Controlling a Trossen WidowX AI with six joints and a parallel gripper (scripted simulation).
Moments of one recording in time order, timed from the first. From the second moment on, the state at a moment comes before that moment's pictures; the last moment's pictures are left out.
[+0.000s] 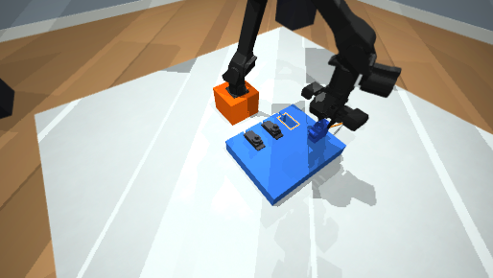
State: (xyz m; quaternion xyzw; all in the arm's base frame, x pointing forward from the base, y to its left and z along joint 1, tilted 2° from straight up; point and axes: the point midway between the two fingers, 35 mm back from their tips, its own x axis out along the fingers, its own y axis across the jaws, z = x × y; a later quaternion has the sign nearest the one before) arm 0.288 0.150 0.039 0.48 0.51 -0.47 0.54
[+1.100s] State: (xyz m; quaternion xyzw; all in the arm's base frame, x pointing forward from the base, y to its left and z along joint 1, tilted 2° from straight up) arm 0.277 0.120 0.065 0.48 0.51 -0.48 0.53
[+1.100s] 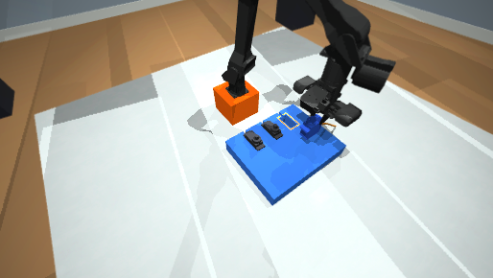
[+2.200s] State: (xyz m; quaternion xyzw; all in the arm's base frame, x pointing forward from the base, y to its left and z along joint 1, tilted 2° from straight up) arm 0.278 0.108 0.067 0.21 0.66 -0.21 0.69
